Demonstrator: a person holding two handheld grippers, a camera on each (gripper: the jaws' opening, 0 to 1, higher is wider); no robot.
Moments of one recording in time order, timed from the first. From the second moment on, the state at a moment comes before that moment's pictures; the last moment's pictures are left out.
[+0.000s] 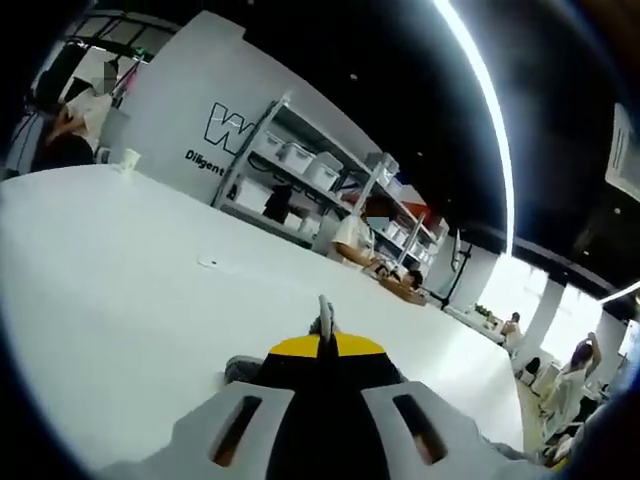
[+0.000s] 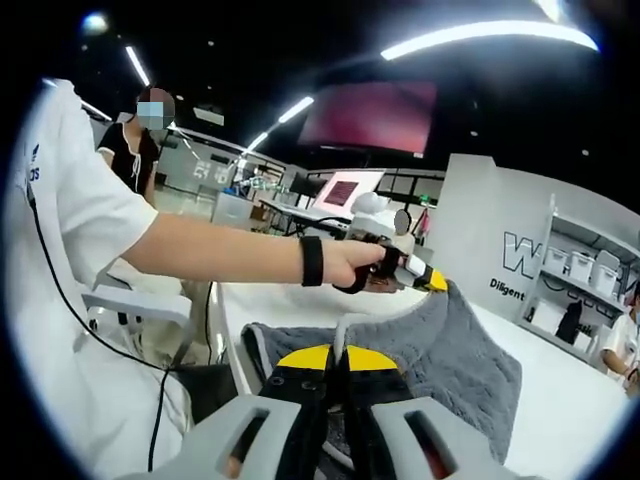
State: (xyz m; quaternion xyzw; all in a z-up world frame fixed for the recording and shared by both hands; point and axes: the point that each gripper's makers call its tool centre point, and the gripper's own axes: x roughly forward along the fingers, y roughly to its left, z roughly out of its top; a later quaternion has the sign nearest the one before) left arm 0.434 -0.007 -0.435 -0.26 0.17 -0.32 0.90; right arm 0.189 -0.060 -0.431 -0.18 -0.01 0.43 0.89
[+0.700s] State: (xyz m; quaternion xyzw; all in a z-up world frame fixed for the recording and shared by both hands) left arm 0.466 -0.008 -0.380 -0.23 0.09 -0.33 0.91; right arm 0.183 -0.054 -0.420 -0.17 -0.03 0.43 0.89
